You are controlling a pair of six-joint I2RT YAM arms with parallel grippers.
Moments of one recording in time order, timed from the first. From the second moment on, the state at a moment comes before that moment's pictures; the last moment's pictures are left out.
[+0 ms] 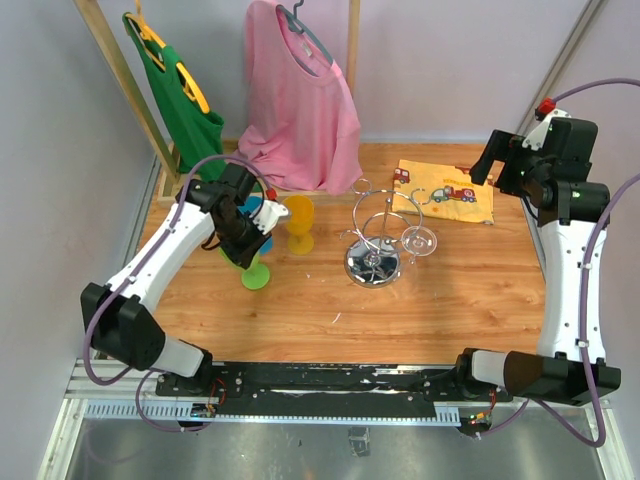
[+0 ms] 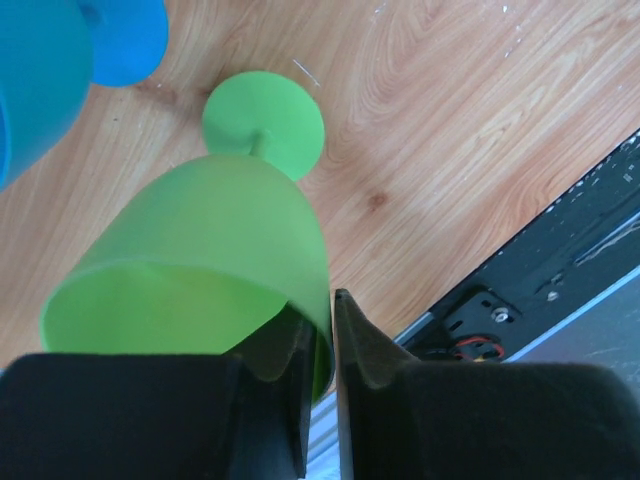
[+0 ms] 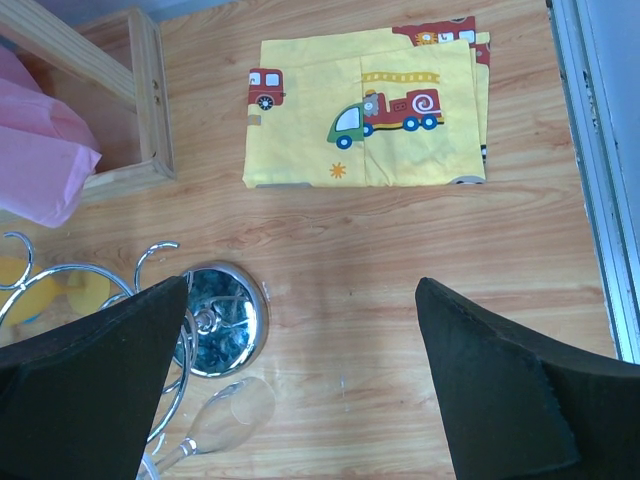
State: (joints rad) left arm -0.38 1.43 1.34 -1.25 0.19 0.50; right arm -0.14 1.26 1.63 -0.93 -0.15 0.18
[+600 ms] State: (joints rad) left arm -0.38 1.48 1.55 -1.26 0.22 0.46; right arm -0.14 1.25 1.63 -0.97 -0.17 0.19
